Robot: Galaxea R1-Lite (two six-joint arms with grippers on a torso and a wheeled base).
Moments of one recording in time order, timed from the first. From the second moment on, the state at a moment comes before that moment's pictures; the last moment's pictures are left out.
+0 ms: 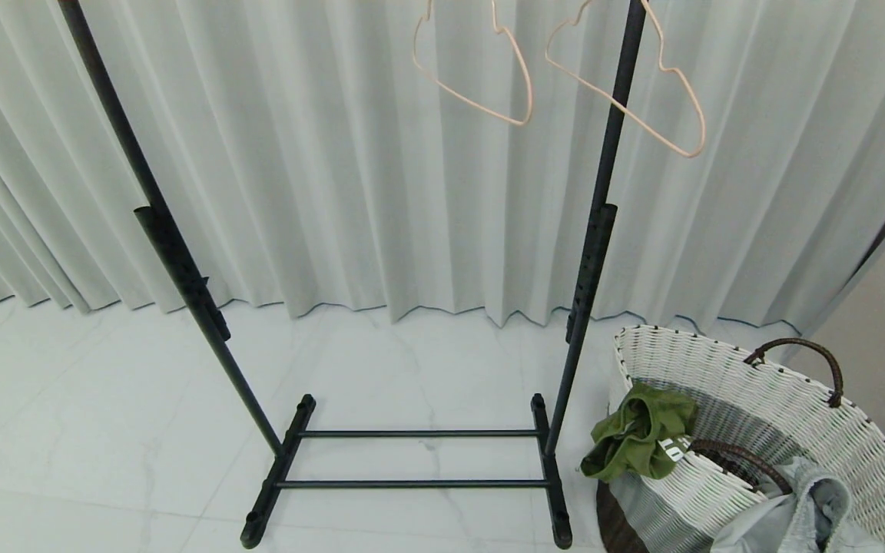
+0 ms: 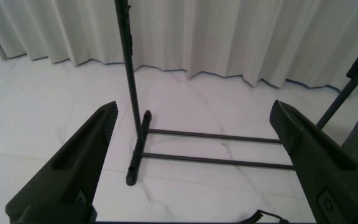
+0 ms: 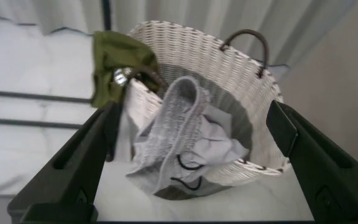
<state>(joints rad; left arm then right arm) 0.00 0.00 0.00 0.00 0.02 0.00 0.07 0.10 -0.03 -0.01 0.00 -0.09</state>
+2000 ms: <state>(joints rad) 0.00 0.00 0.00 0.00 0.02 0.00 -0.17 1.65 -0.30 -0.66 -0.01 -0.75</state>
